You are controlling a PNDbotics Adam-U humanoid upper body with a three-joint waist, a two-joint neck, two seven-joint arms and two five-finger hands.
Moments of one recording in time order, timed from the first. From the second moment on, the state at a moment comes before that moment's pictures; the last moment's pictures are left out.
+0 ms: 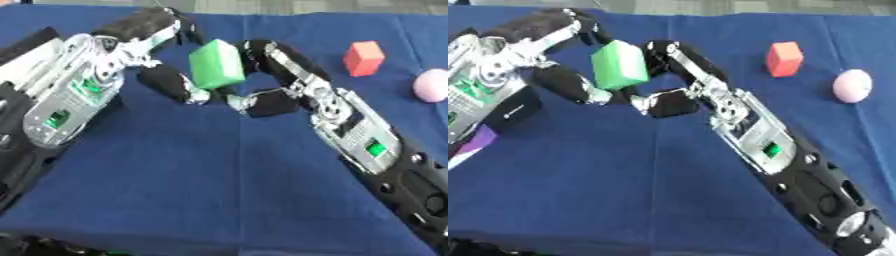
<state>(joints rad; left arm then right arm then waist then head) -1.03 0.39 -0.64 -1.55 -0.60 0.40 -0.42 -0.57 -0.43 0.44 -1.81 0.03 0.26 0.03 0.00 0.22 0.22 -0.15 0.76</state>
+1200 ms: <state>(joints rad) -1.02 0.38 -0.65 -1.56 -0.54 0.41 -0.38 -0.56 -0.45 0.44 -1.81 0.03 0.26 0.05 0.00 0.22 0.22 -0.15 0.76</state>
